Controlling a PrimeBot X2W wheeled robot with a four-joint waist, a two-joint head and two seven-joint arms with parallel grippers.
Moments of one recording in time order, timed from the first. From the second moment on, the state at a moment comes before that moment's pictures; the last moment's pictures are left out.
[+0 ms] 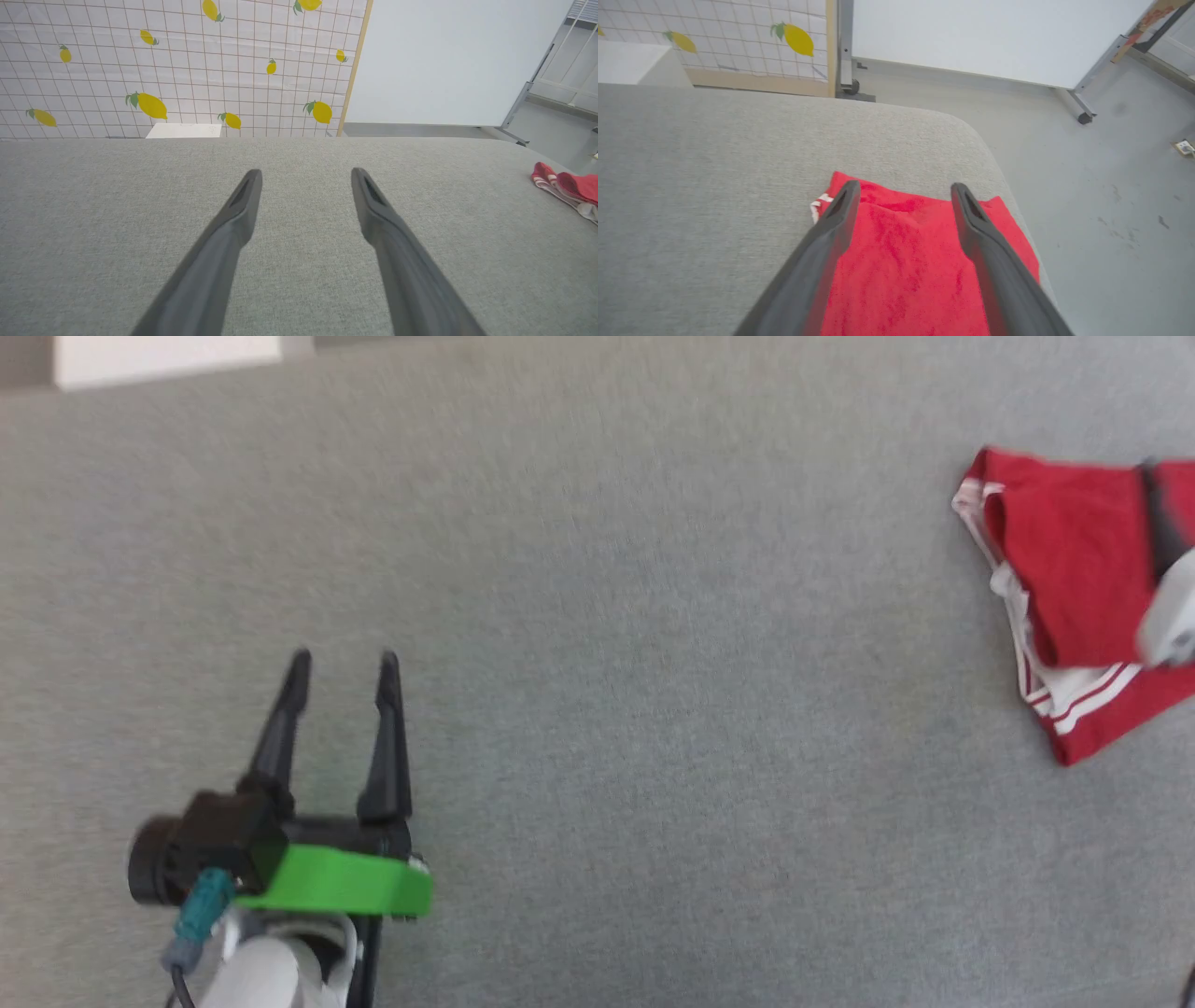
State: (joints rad) left arm -0.09 0.31 -0.30 -0.19 -0.37 0.23 -0.23; right arm -0.60 -0.39 -0.11 0.34 0.16 0.13 0.27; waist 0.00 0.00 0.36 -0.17
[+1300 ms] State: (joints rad) left arm 0.06 0.20 -0.25 -0.04 -0.35 0.17 -0.26; right arm 0.03 -0.05 -0.22 0.03 0.04 0.13 -0.16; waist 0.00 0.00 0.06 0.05
